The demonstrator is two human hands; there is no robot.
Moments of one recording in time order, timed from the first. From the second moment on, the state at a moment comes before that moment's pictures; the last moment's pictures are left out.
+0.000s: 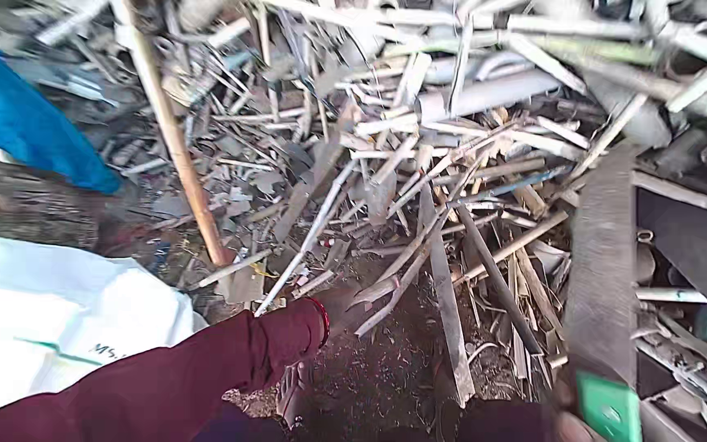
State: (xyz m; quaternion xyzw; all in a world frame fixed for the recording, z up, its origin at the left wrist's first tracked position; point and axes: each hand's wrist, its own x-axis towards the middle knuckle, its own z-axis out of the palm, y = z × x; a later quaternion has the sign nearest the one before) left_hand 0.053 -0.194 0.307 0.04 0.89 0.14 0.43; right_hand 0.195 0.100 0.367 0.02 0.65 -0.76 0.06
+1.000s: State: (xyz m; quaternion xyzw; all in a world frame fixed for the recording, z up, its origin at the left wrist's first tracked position) left_hand 0.087 -0.302 0.363 0.20 0.75 0.58 -0.24; right_hand 0.079 -0.097 0.367 -0.16 0.61 -0.72 0.29
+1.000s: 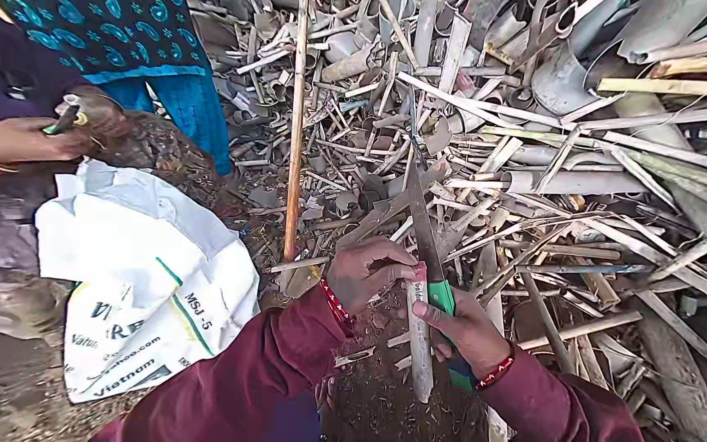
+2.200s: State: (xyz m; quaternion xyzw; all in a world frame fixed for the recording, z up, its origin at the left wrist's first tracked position) left_hand 0.088 -0.291 0.373 0.08 0.66 0.74 0.07; right_hand 0.077 -0.075 0.347 -0.30 0.64 -0.66 0.25
